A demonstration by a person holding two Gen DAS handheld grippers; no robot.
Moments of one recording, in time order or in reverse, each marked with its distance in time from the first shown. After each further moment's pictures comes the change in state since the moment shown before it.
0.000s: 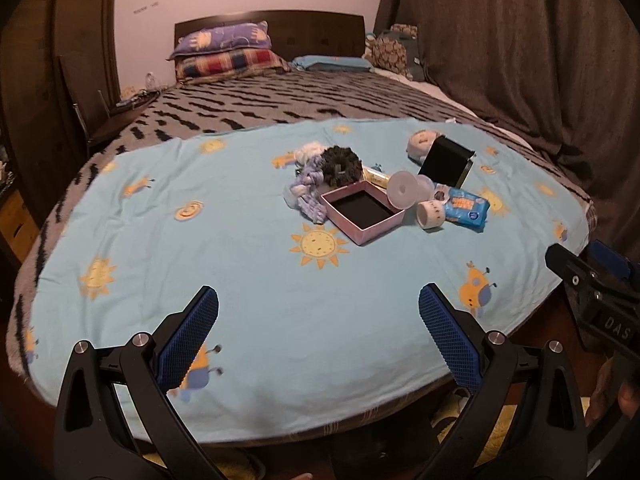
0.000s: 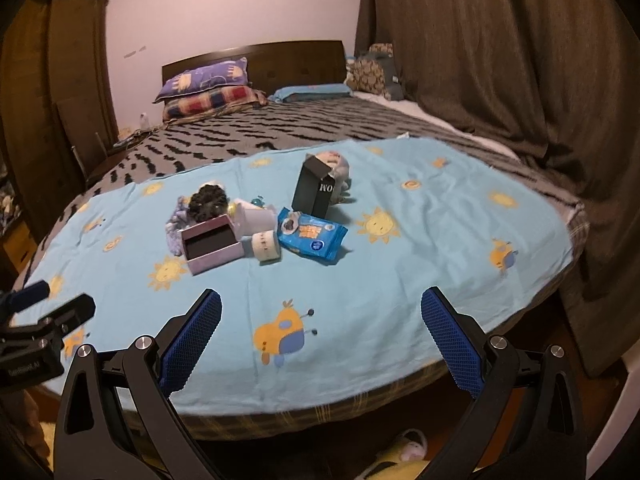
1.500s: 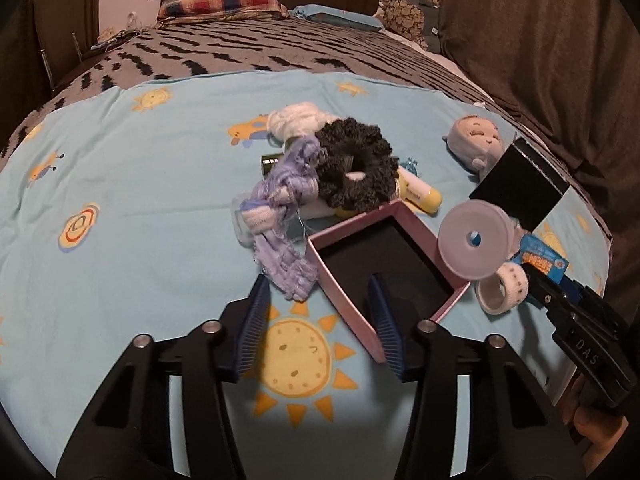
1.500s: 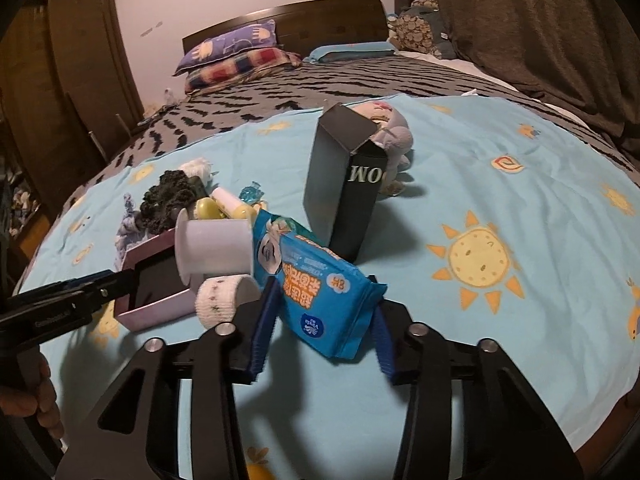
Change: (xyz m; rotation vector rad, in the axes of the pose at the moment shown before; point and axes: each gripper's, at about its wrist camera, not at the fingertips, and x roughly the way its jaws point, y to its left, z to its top) left arm 0.169 0.002 0.059 -0.113 0.175 -0.070; right arm 0.165 -0.006 0.033 -0.014 0.131 0.196
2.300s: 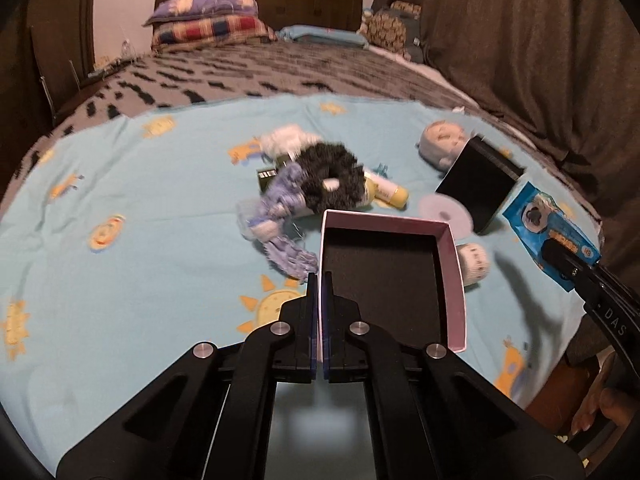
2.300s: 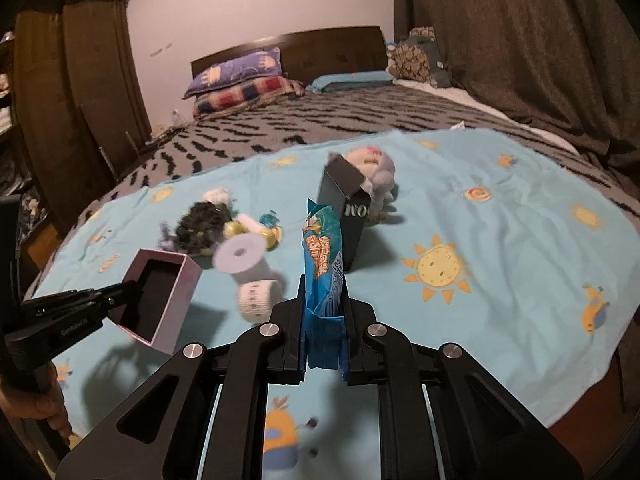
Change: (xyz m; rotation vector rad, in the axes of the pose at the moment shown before) left arm -0.056 -0.013 -0.019 0.064 -0.089 0.009; right arm -0.070 0.004 -0.005 -0.017 -0.110 -0.005
